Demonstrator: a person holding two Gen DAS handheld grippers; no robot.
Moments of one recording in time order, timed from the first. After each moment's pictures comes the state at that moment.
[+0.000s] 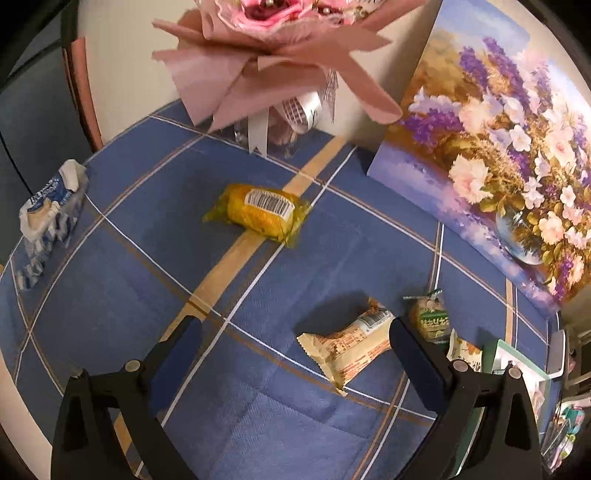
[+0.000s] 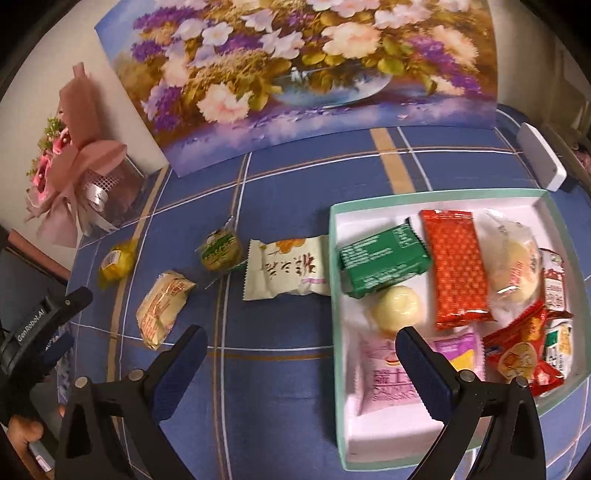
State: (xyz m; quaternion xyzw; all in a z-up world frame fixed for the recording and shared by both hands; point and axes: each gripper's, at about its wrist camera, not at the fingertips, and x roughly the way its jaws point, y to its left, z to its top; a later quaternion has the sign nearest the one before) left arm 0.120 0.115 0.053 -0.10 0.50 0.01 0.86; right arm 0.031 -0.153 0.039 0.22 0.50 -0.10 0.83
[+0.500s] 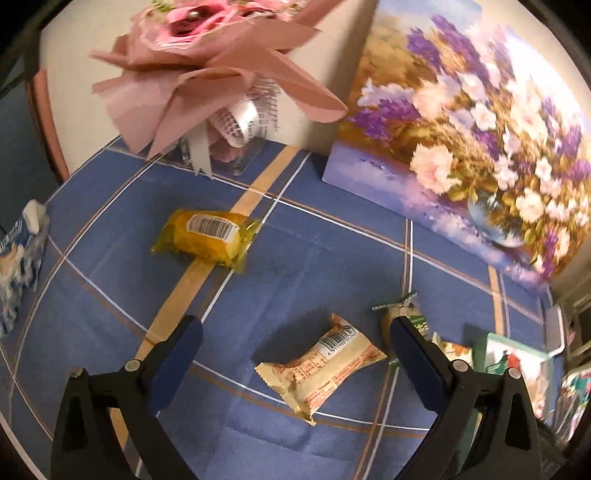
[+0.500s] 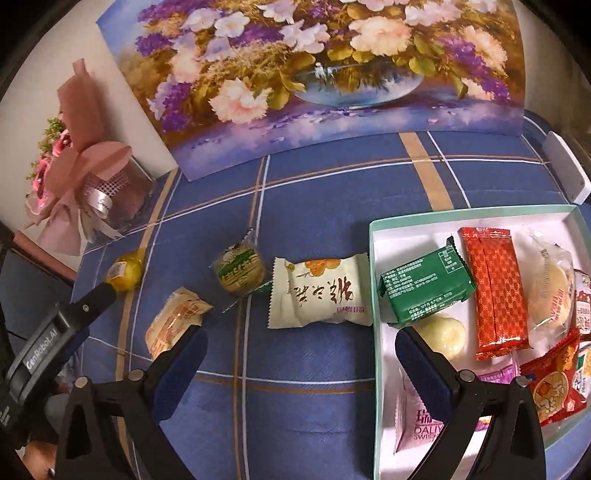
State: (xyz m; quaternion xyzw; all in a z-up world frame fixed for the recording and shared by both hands) left arm 0.140 0.082 0.051 -0.05 0.47 -0.05 0.88; right arm 0.066 -0.144 0.027 0.23 0.49 -0.08 0.84
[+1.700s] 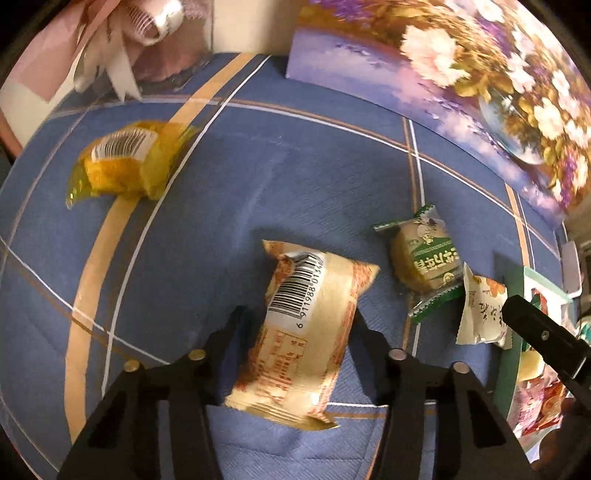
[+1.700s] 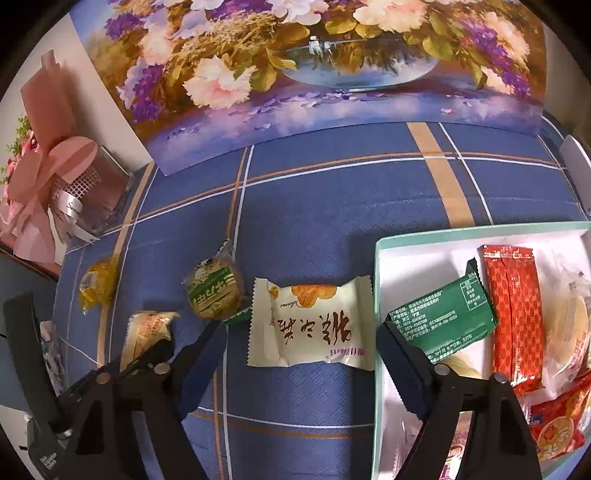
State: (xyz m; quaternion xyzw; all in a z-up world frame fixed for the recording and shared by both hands) left arm 0.159 0.050 -0.028 -0.02 0.59 -0.10 0.80; right arm 0.109 -0.157 0.004 0.20 0.52 -0.09 0.82
